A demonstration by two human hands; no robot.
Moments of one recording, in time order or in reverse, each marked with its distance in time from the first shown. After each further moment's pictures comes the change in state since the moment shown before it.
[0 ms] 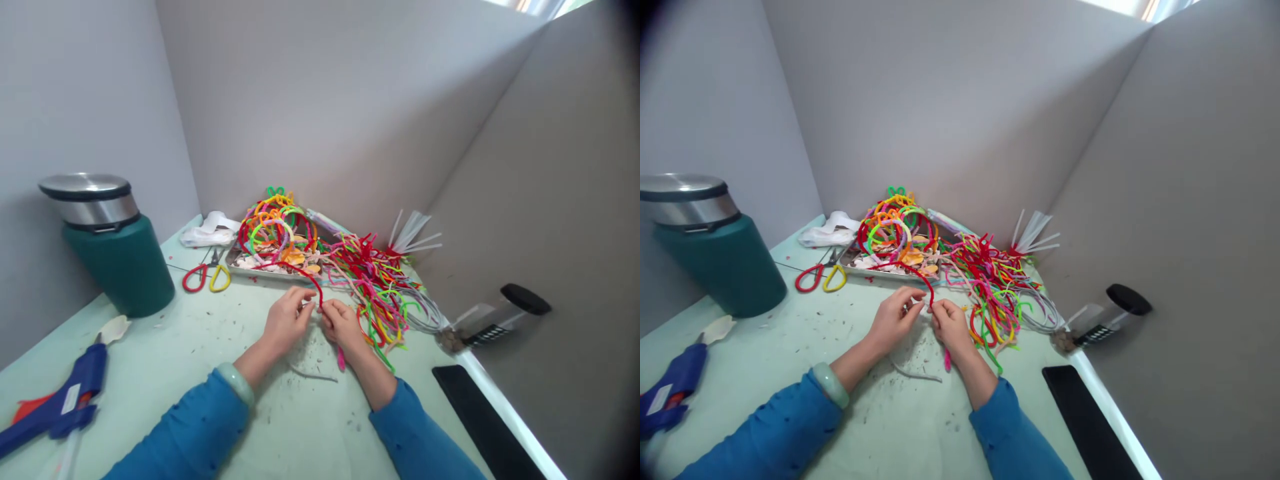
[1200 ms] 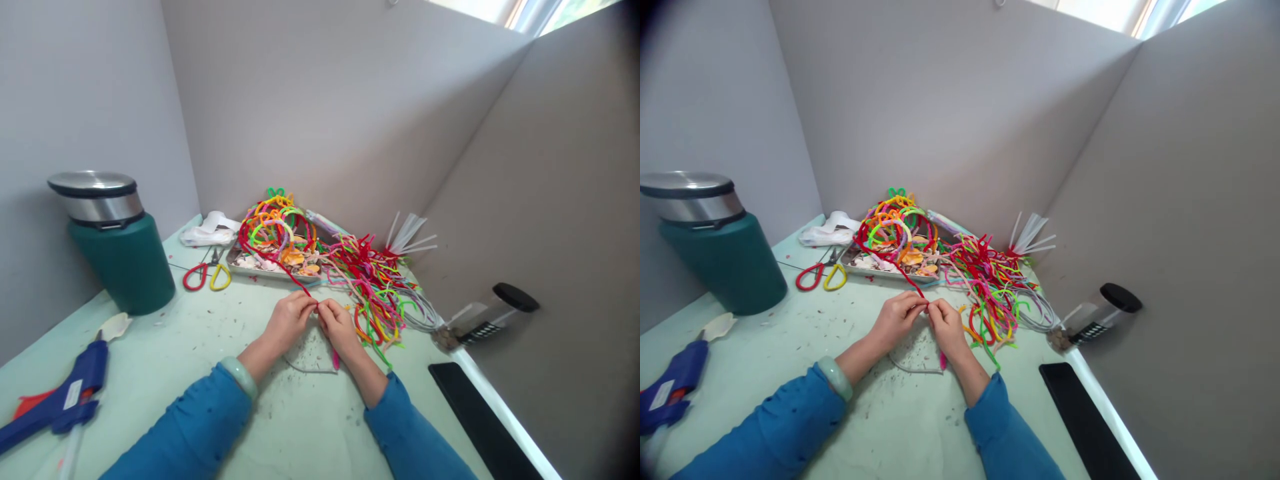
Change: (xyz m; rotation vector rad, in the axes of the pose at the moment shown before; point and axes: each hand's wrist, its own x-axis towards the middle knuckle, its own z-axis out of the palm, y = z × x) left_hand -0.001 -0.008 0.003 0.078 -0.057 0.140; right_hand -0.005 0.007 0.001 -0.324 0.044 -0.227
